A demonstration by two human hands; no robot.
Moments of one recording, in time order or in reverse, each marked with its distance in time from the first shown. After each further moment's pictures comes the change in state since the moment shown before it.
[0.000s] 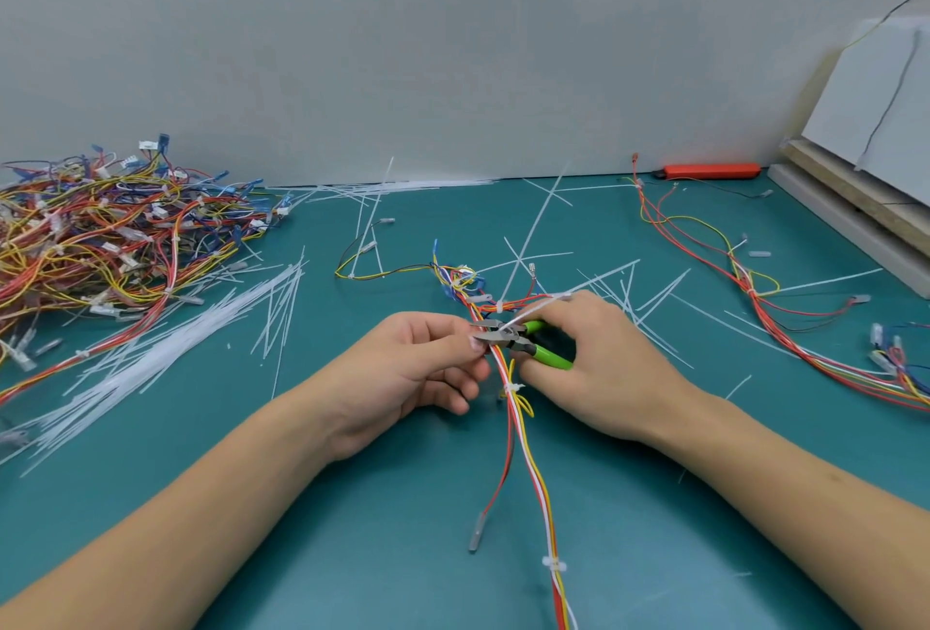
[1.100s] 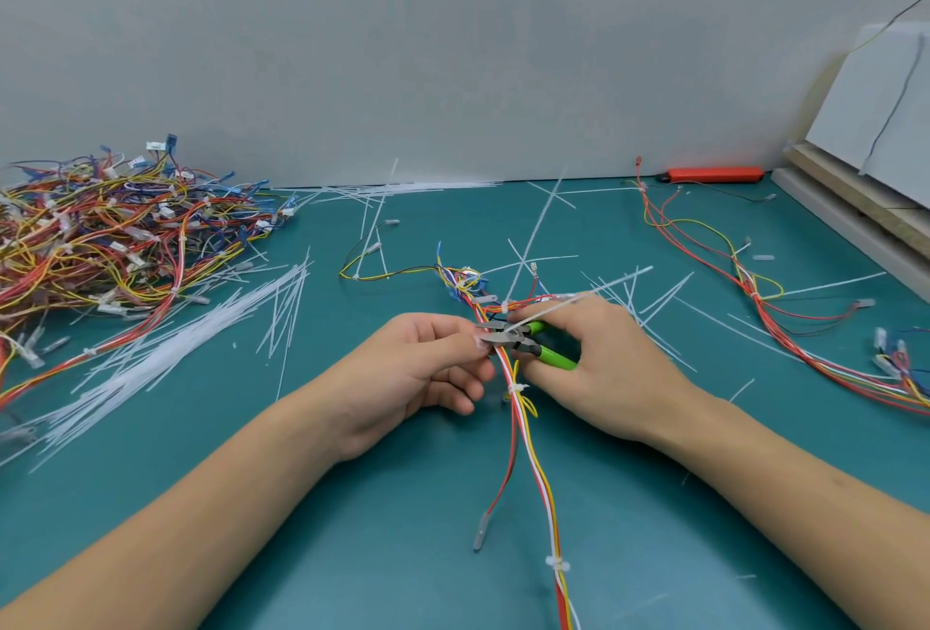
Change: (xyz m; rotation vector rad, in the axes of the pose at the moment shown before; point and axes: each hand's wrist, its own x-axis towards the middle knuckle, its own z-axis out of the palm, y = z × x) left_hand -0.002 0.002 0.002 0.003 0.012 -0.009; right_hand 0.000 -0.011 -0.008 0.055 -0.046 -0.027
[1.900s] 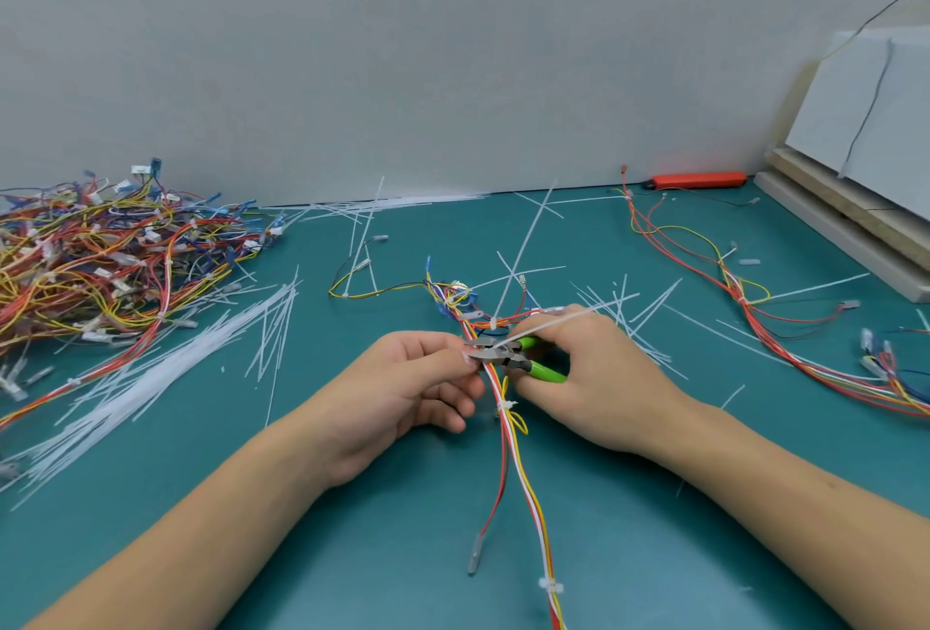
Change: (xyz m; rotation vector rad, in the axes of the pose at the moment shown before) left_hand 0.001 -0.001 -0.001 -0.012 0.011 -0.002; right_hand 0.003 0.007 0.003 0.011 -0.011 -0.017
